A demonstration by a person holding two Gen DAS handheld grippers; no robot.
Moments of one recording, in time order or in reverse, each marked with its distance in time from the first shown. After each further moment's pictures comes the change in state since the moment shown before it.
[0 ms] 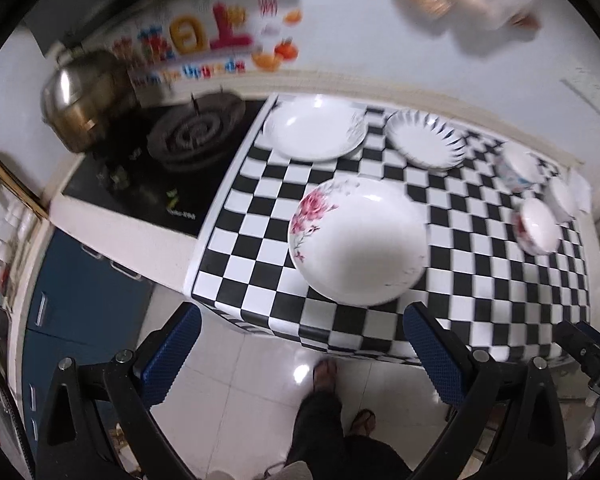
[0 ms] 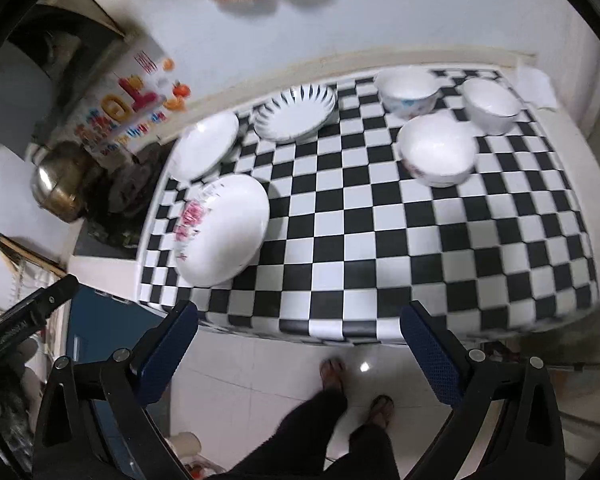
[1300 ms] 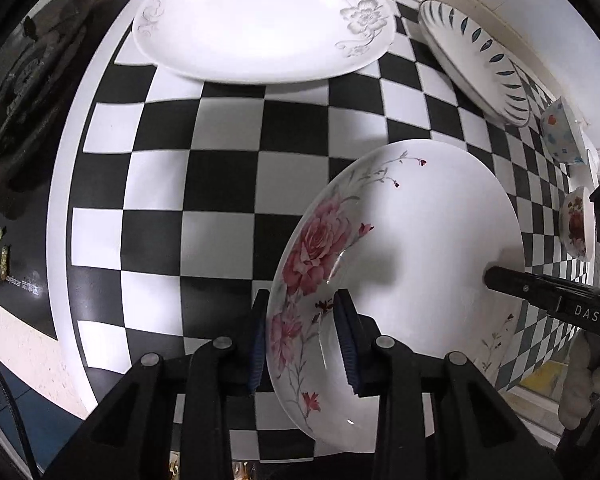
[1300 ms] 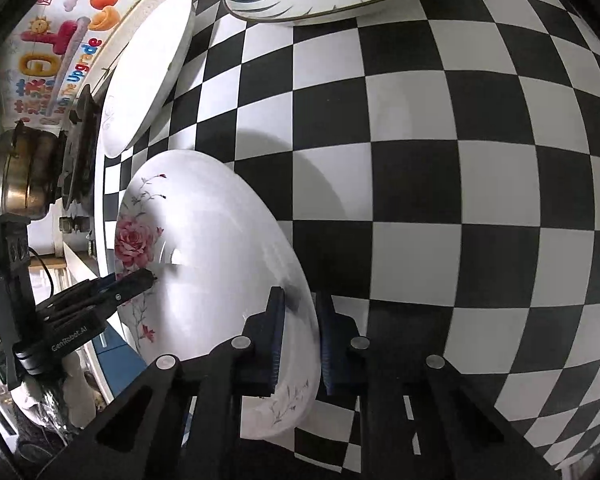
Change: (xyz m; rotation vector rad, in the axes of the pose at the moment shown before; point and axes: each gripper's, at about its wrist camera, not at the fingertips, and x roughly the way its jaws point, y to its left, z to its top) left arm 0.242 0.010 0.105 0.138 0.397 -0.287; right arm 0.280 0.045 0.116 0.095 0.451 0.136
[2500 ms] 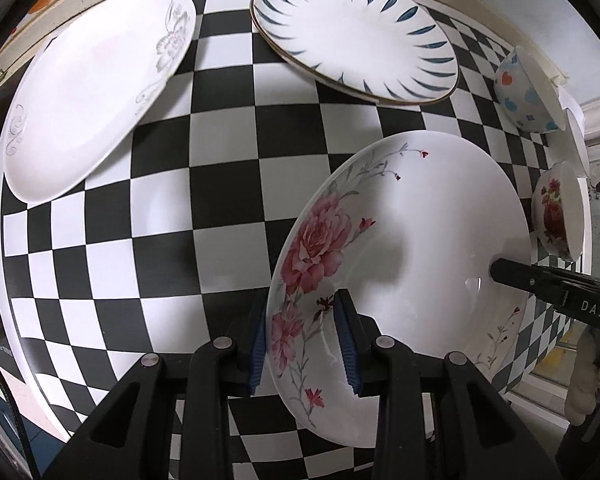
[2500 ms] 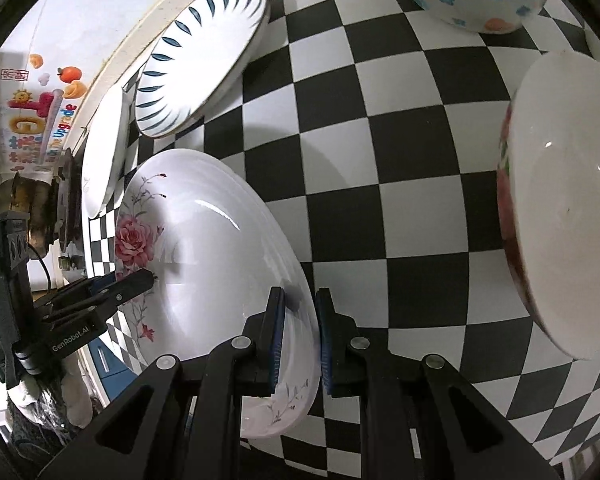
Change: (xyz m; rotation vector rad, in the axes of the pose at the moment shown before) left arm 0.025 -0.118 0.036 0.148 0.042 0.005; right arm -0.071 -0.121 0.002 0.102 -0.076 -0.018
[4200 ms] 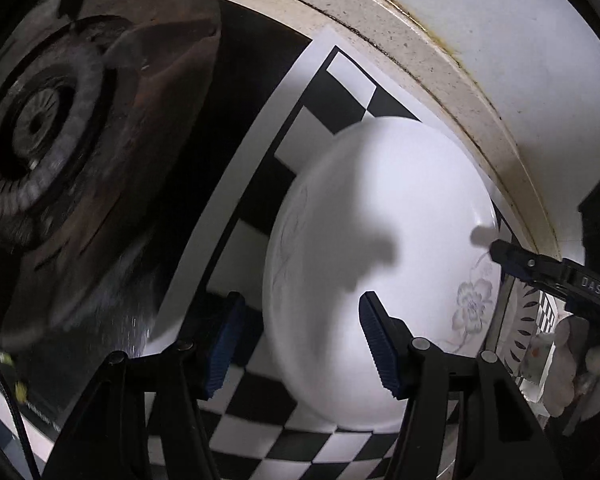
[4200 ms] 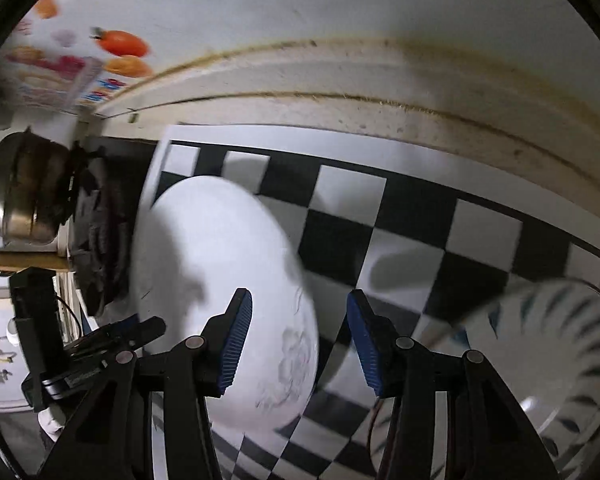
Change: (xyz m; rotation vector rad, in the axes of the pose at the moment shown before) left arm -0.021 0.266 0.105 -0.559 -0.162 -0.146; right arm 0.120 0.273 0.245 -0.344 0.138 0.011
